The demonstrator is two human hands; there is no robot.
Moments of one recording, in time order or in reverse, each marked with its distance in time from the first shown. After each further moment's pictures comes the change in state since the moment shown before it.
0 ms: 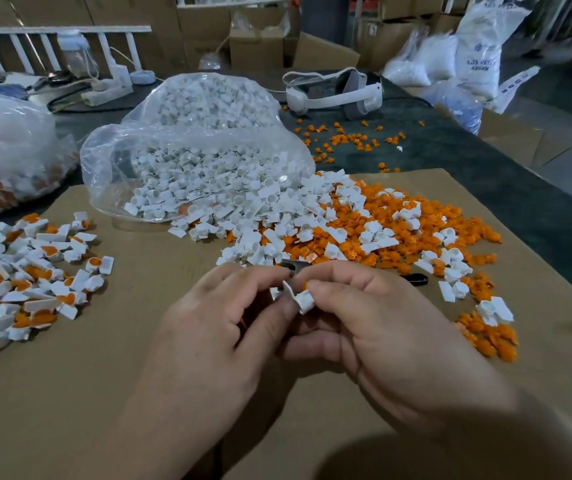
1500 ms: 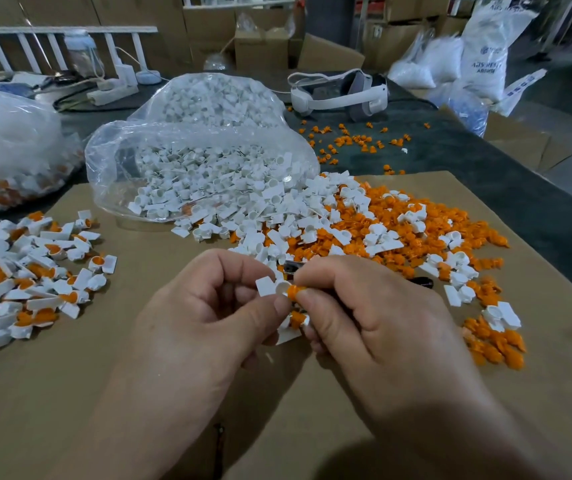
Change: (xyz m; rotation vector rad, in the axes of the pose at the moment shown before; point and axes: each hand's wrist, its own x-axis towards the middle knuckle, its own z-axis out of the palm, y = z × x) left_hand 0.004 0.000 0.000 -0.649 0.076 -0.357; right_hand -0.021 -0.008 0.012 -1.251 0.194 -0.674
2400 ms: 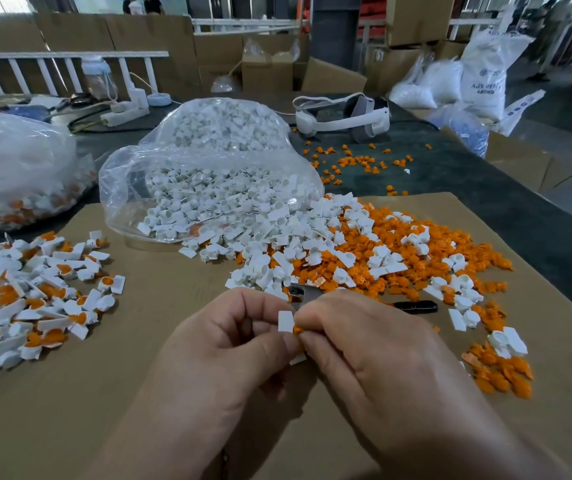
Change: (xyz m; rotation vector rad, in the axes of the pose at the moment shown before) left_hand 0.002 -0.005 0.003 -0.189 -0.151 -0.148; right_hand 0.009 -0.005 -0.011 -0.149 -0.266 -0.039
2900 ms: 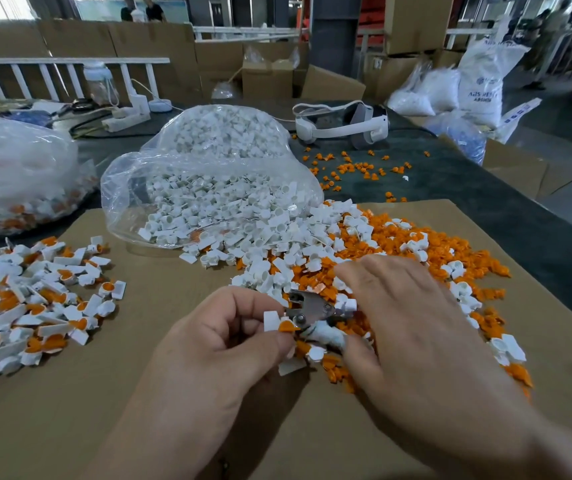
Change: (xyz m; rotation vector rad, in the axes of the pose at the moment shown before) left_hand 0.003 -0.002 -0.007 0.172 0.074 0.053; right_hand -0.002 0.031 0.005 -0.389 0.085 0.193
